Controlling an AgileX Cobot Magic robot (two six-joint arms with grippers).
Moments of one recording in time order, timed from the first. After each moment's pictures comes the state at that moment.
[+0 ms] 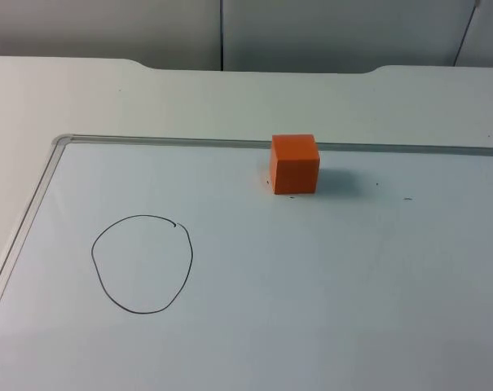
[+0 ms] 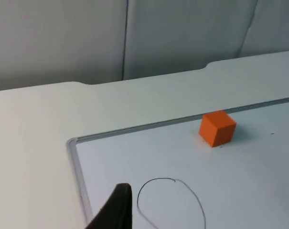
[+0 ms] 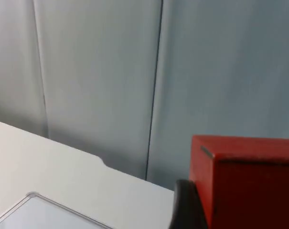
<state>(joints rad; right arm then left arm) 0.46 0.61 -0.97 -0.11 0.58 -0.05 -0.05 0.21 -0.55 -0.48 0.84 0.35</state>
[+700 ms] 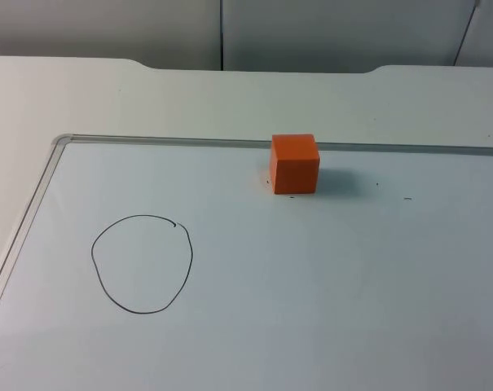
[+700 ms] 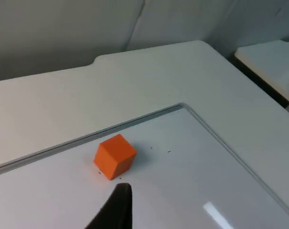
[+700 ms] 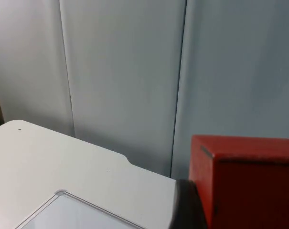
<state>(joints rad) 0.46 0.61 -0.97 0.00 0.59 -0.09 -0.05 0.98 -0.79 -1.18 0.82 1.00</state>
